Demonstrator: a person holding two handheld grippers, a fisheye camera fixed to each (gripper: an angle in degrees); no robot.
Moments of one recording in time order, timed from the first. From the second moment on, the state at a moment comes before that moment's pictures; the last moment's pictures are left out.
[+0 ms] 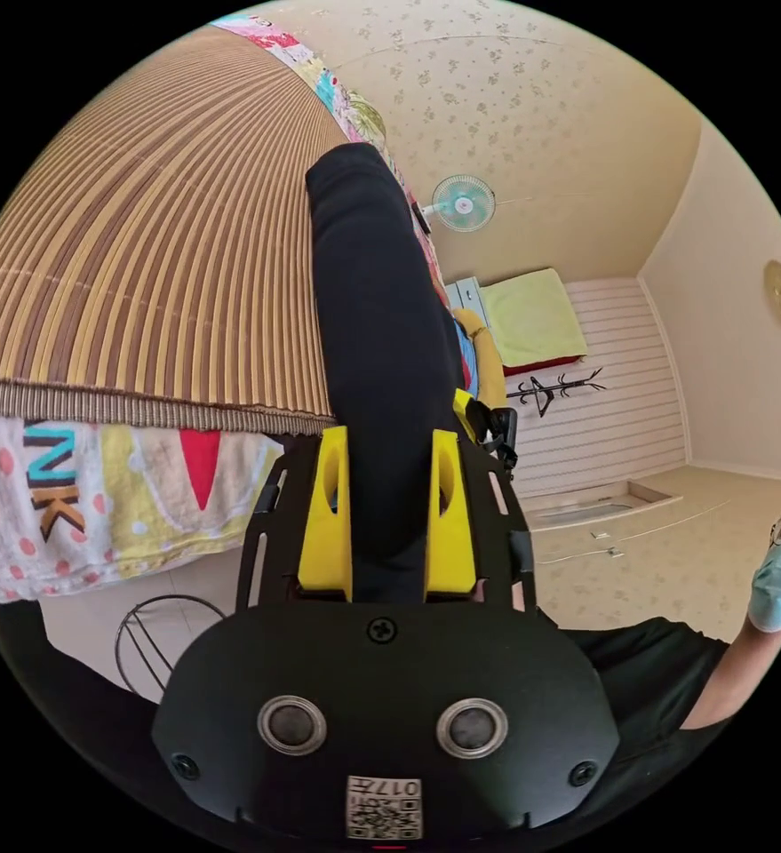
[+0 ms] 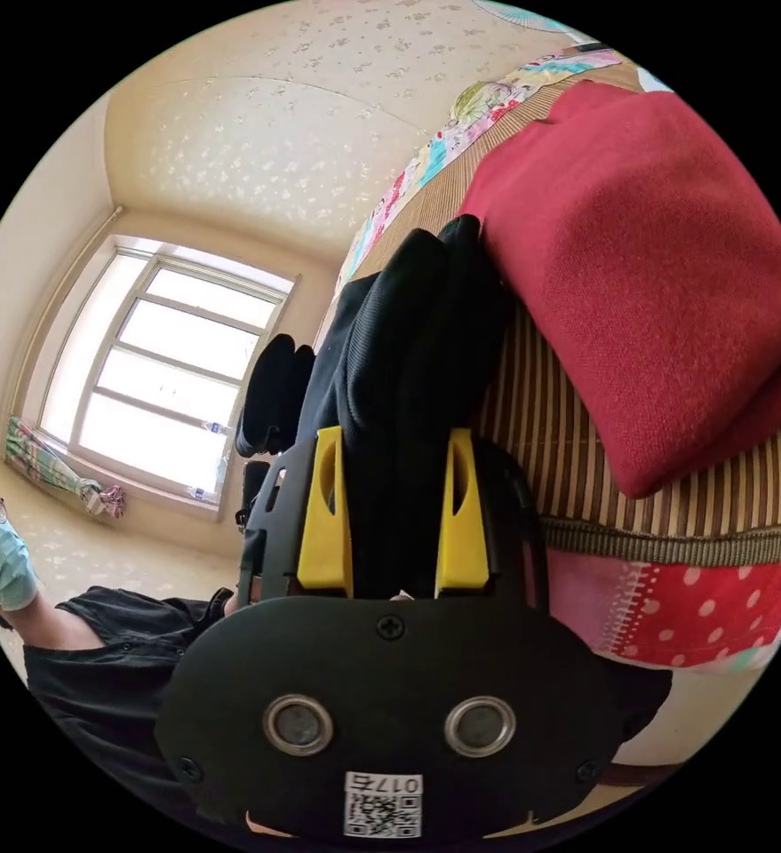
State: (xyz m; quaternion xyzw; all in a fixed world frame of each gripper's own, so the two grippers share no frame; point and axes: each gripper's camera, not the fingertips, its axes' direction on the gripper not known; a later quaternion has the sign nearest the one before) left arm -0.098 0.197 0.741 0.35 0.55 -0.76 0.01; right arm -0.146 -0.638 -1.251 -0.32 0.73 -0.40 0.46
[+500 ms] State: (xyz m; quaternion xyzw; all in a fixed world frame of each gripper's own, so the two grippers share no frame) left arm -0.083 0.549 0.631 0.36 0.32 -0.87 0.12; right arm 0.055 -0.448 -1.076 -0.49 0.57 -0.53 0.39
